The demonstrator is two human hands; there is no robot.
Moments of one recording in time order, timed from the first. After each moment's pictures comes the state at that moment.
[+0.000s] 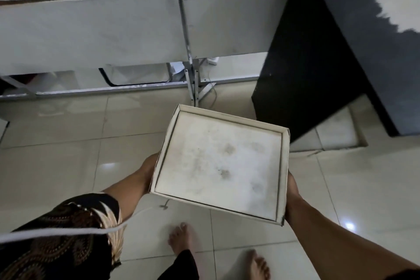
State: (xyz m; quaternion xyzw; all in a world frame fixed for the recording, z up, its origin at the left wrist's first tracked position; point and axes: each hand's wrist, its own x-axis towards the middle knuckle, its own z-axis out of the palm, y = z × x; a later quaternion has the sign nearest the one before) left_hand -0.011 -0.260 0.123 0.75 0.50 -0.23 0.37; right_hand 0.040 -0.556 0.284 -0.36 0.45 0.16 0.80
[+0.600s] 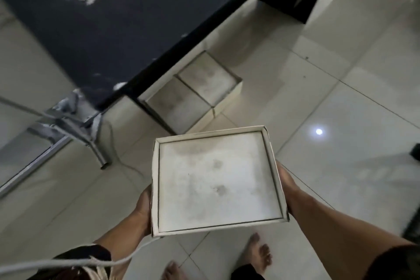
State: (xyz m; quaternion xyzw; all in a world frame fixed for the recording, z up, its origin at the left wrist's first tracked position) left_hand -0.199 -0.623 0.148 0.64 0.23 -0.52 0.52; right_hand -0.182 -0.776 0.242 -0.32 0.58 0.01 0.75
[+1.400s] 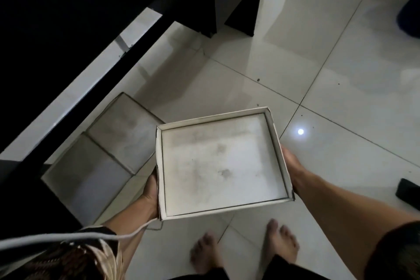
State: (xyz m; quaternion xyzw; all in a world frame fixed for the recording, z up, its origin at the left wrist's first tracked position) left_hand 0.054 -0.943 0.118 0.59 0.24 -0.54 0.55; right_hand -0.179 -1.170 0.112 -0.31 0.61 -0.07 0.72
